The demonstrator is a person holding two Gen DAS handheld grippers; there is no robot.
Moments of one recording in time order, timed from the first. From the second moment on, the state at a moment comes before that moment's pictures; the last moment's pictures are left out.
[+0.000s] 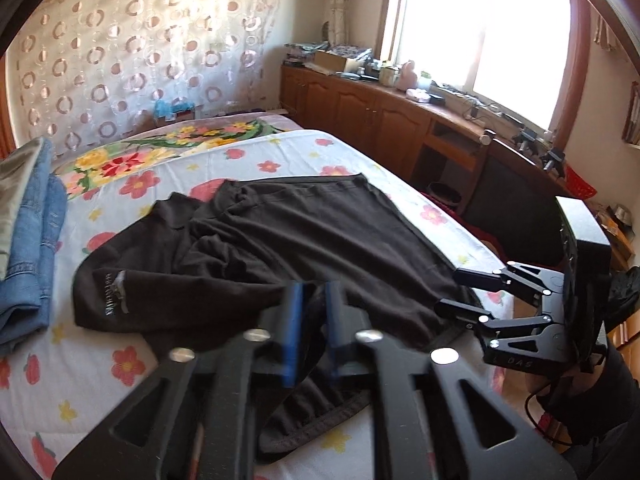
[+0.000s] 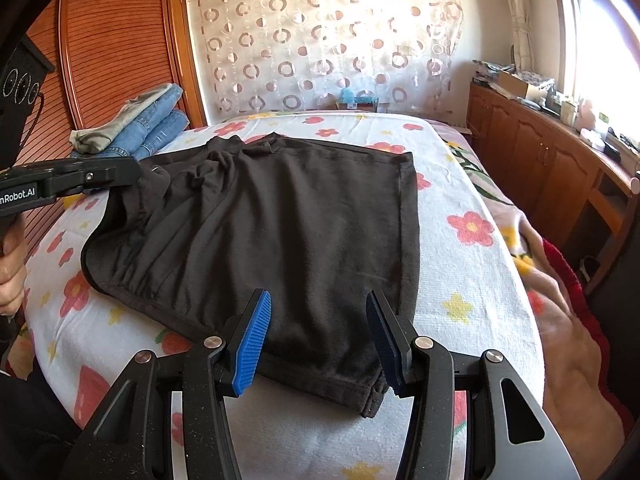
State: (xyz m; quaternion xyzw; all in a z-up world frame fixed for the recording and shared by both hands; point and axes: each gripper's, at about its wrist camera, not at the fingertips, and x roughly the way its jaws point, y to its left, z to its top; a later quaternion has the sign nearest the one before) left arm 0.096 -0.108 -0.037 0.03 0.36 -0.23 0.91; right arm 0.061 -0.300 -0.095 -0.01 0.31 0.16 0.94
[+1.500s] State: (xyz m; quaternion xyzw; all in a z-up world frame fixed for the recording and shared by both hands) left arm 0.075 -0.027 -0.102 0.00 0.40 -0.15 0.91; right arm 0.139 -0.203 -0.089 -0.04 0.35 0.29 0.89
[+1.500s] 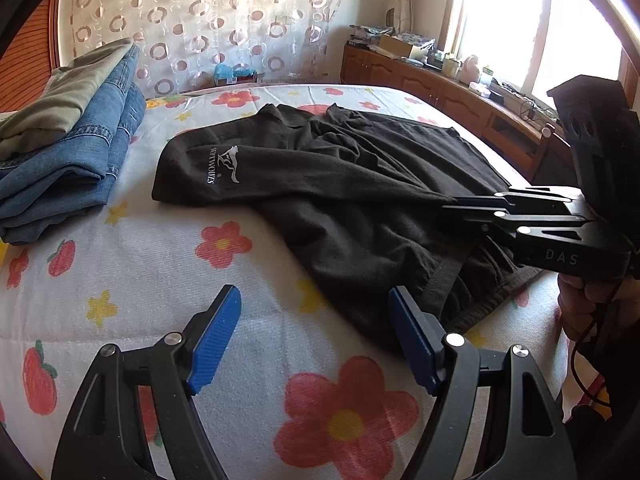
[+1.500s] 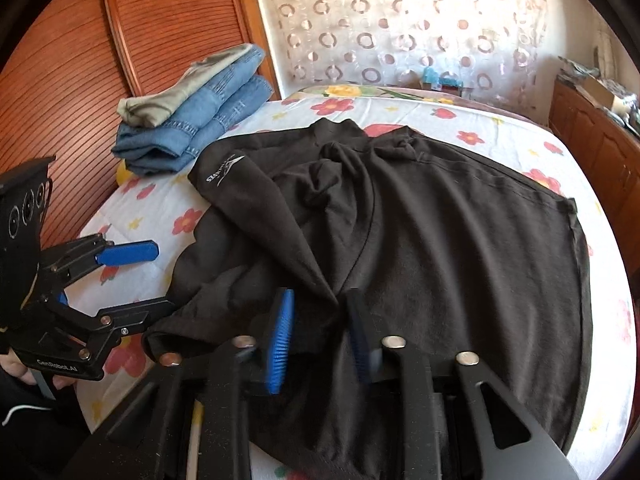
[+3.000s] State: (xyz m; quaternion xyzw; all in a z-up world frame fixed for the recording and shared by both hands) left arm 0.071 -0.031 -0.074 -0.02 0.36 -0.15 0.92; right arm 0.071 -0.230 -0.009 -0.05 0.19 0.27 0.94
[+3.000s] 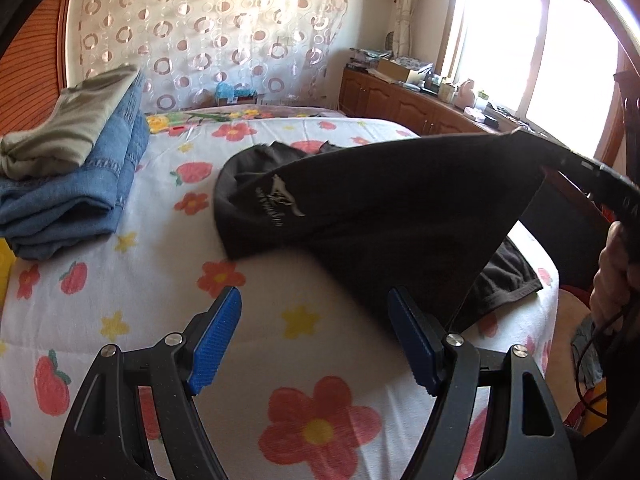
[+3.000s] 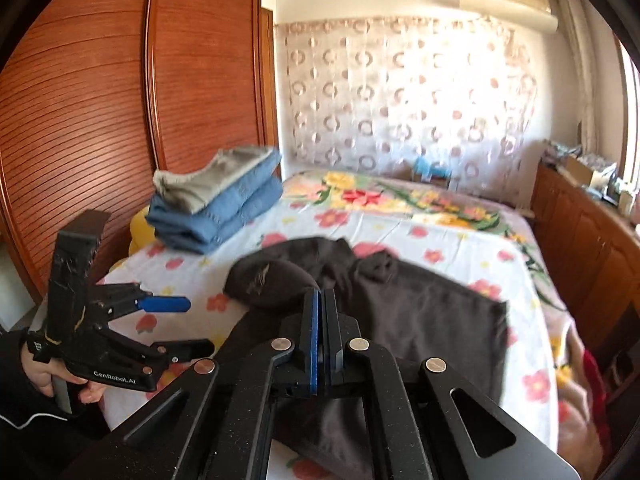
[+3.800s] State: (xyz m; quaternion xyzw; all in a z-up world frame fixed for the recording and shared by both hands) left arm 0.083 -0.084 -0.069 0.02 0.37 -0.19 0.91; right arm 0.034 -0.275 -0.034 -0.01 0.23 0.21 0.95
